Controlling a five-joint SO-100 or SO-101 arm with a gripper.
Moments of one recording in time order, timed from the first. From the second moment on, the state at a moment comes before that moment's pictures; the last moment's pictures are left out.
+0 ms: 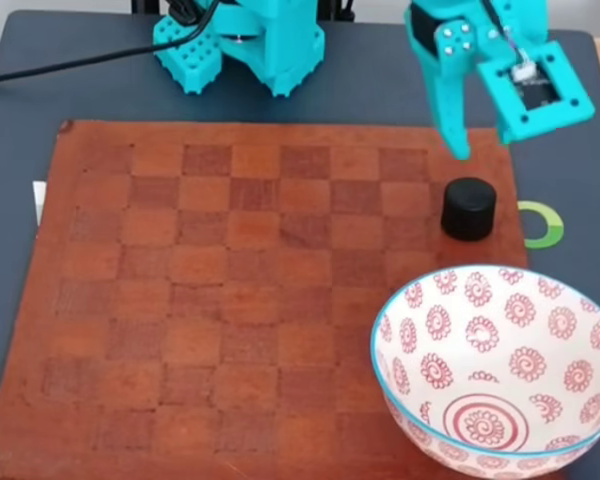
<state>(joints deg) -51.8 105.2 125.3 61.3 118.3</state>
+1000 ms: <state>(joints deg) -48.7 94.6 121.6 60.8 117.9</state>
